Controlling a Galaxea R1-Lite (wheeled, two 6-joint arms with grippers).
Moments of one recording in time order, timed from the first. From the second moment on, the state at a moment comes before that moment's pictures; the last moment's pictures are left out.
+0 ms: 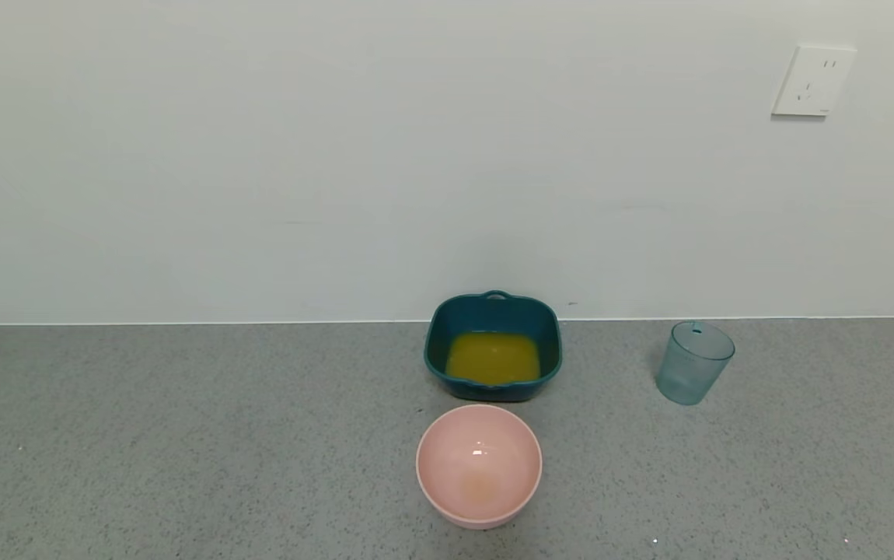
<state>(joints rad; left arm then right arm) 0.00 0.00 0.00 0.01 0.00 -0.01 0.00 0.03 -0.25 0.12 -0.09 -0.04</state>
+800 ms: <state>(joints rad) 0.00 0.00 0.00 0.01 0.00 -0.01 0.00 0.00 0.00 0.01 0.02 -0.08</state>
